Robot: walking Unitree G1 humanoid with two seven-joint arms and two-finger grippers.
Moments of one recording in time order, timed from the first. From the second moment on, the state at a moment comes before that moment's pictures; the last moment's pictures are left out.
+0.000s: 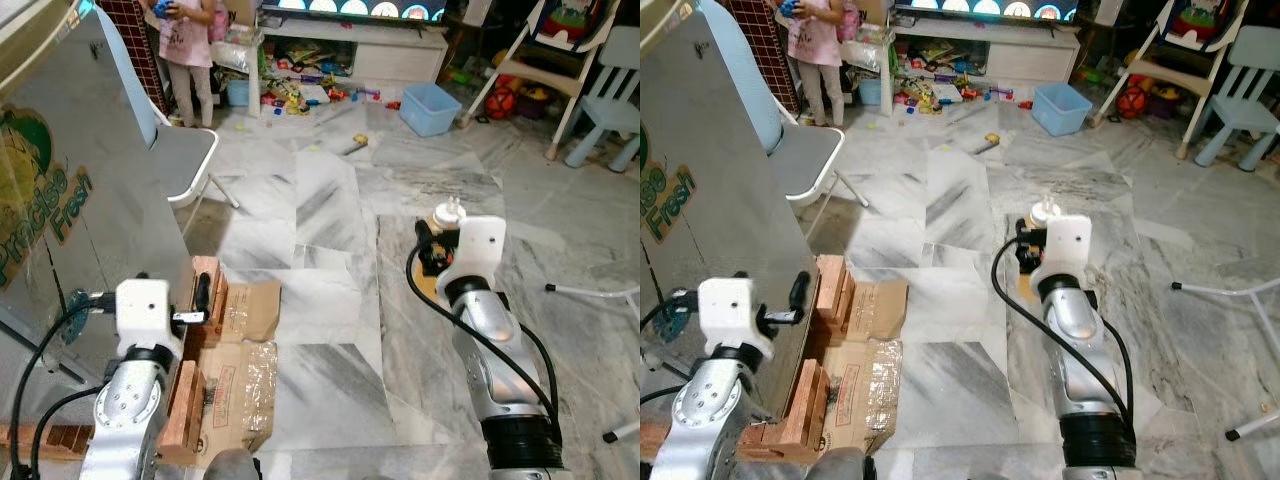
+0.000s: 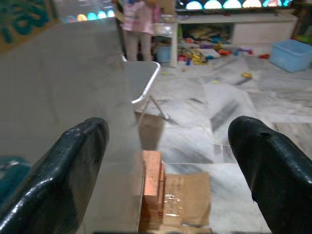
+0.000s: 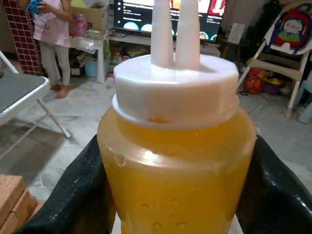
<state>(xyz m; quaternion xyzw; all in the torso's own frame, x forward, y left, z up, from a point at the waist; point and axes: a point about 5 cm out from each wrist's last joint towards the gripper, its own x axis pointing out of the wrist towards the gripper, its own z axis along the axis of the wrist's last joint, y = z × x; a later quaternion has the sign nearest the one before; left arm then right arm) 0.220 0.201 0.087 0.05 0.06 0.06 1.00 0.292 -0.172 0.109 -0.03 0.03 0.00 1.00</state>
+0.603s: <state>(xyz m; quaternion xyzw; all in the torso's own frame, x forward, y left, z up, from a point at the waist) 0.207 0.206 0.082 0.06 0.07 0.03 1.00 0.304 -0.159 0.115 -0.02 0.02 0.01 1.00</state>
